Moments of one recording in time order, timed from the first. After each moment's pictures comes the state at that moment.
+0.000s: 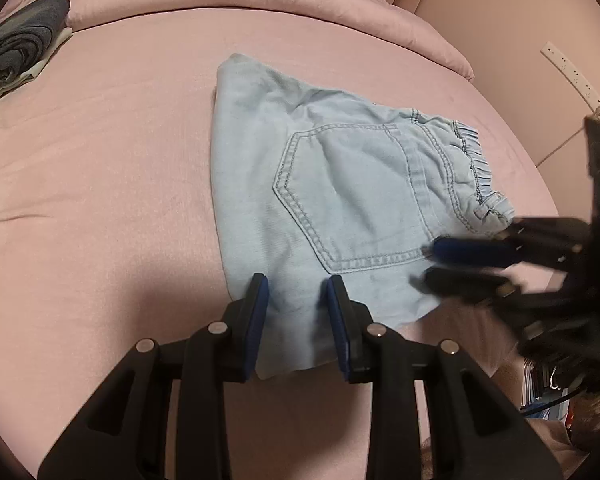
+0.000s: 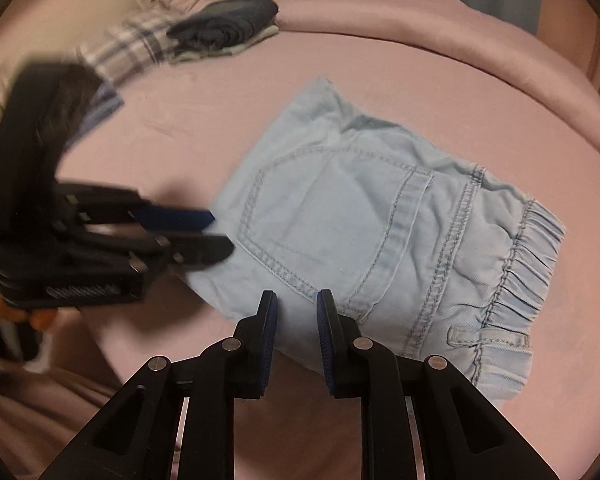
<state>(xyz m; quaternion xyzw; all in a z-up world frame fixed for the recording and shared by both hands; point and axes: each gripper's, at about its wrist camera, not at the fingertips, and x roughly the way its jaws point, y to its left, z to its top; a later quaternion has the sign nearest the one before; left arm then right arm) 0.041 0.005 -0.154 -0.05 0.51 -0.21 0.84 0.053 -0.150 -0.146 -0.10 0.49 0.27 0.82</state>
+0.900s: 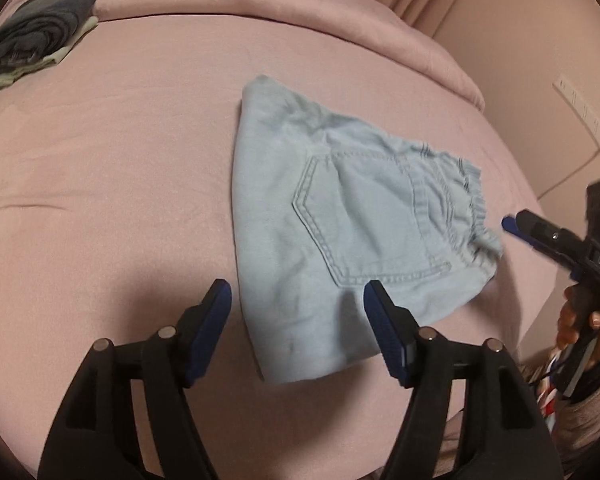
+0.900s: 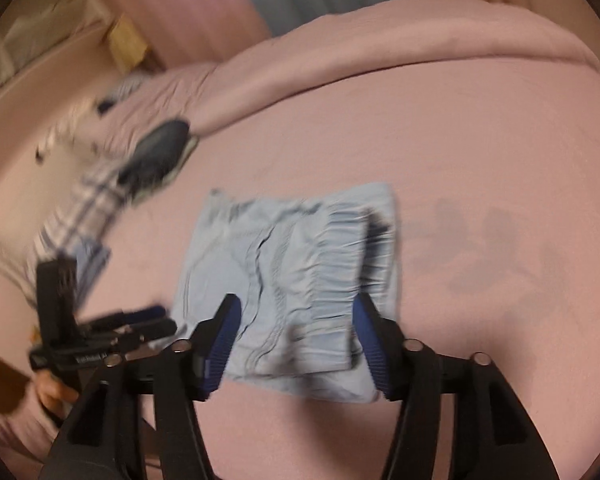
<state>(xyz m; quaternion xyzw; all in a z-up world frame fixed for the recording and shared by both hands) 0.043 0.022 -0.145 -0.11 0.49 -0.18 0.84 0.052 -0.287 -0.124 0.15 0.43 0.19 0.87</state>
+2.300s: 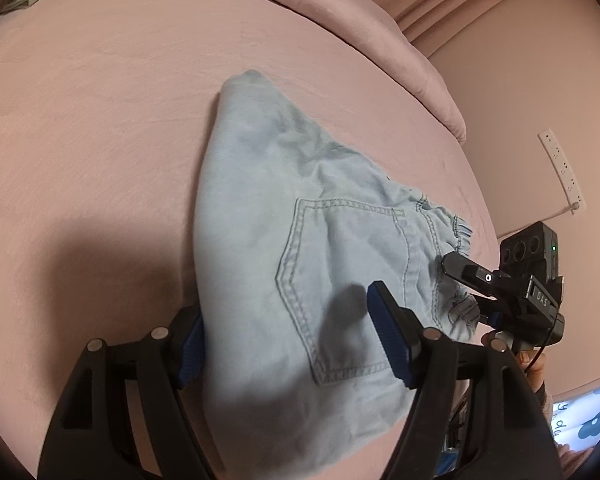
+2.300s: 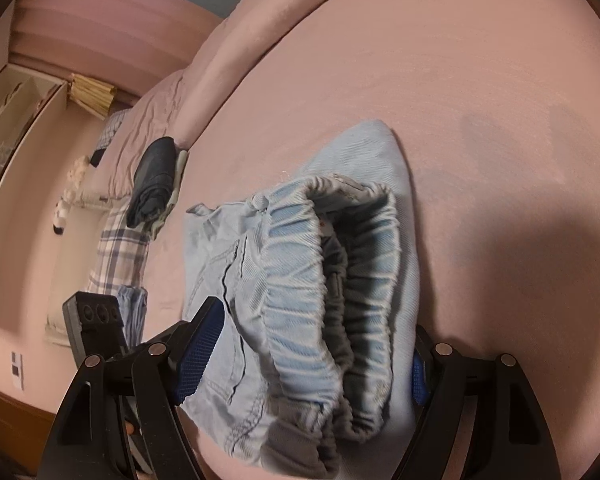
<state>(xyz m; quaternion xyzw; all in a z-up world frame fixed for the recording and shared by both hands) 0.097 0.031 -0.159 -0.22 0.52 -0.23 0.80 0.118 -0.291 -0.184 0.31 0.50 0.22 0.78</state>
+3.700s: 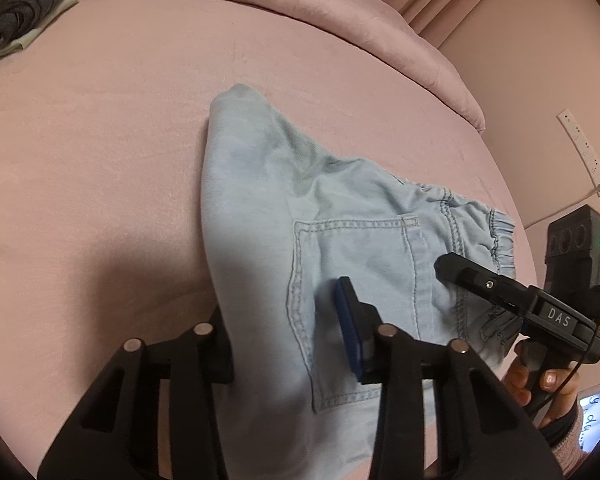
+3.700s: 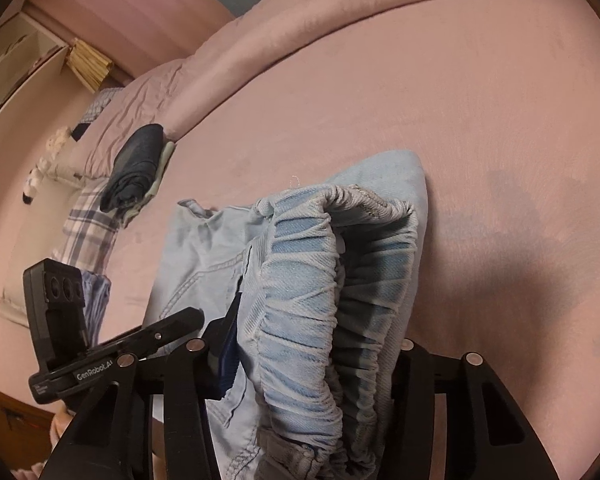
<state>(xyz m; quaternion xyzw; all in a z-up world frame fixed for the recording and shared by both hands) 0.098 0.008 -0.146 -0.15 0.51 -0.19 0.82 0.111 -0.264 -0.154 0.21 0.48 0.18 0.83</state>
